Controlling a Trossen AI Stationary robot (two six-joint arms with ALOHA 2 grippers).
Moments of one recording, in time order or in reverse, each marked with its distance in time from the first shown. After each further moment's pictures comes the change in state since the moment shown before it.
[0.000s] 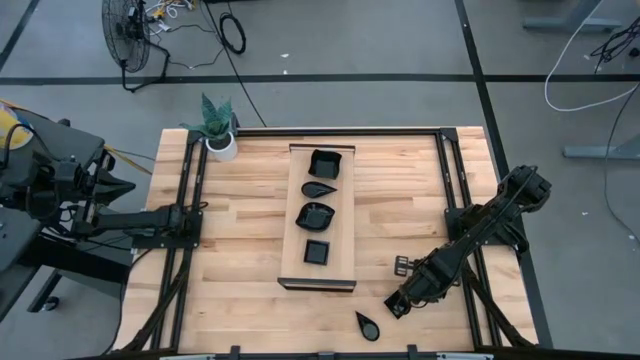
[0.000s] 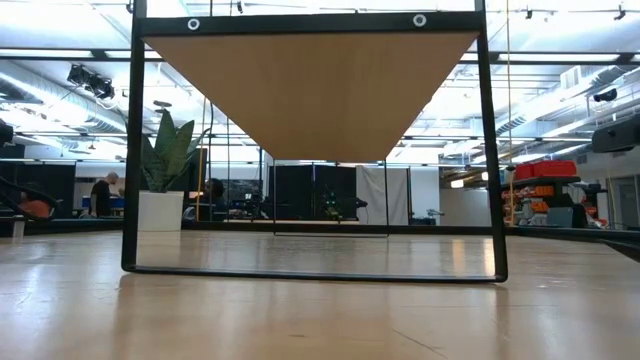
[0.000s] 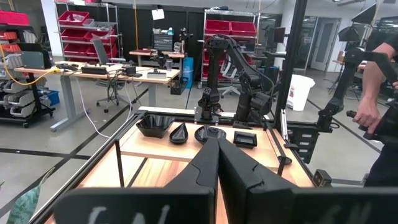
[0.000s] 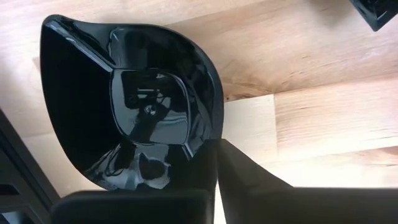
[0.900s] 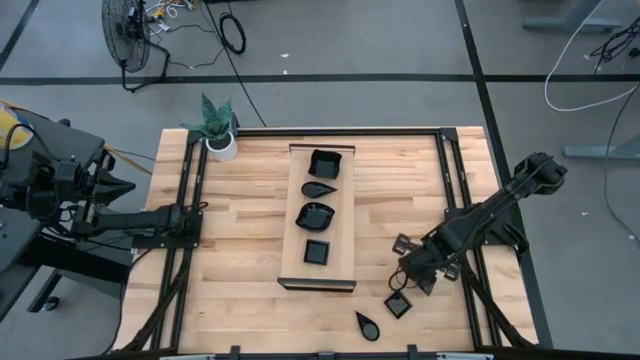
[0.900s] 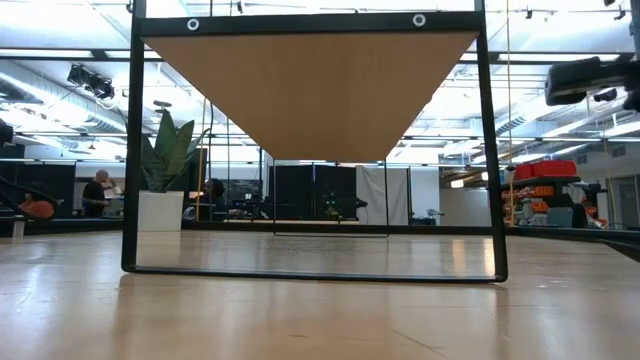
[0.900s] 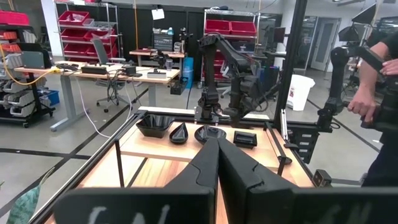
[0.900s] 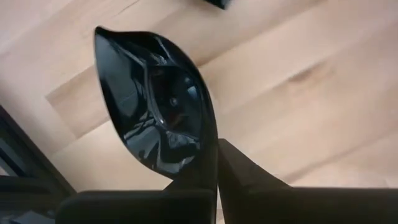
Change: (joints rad) left arm 0.000 0.000 0.000 0.000 0.000 0.000; right arm -0.153 -0.221 0.032 -0.086 -0.033 0.139
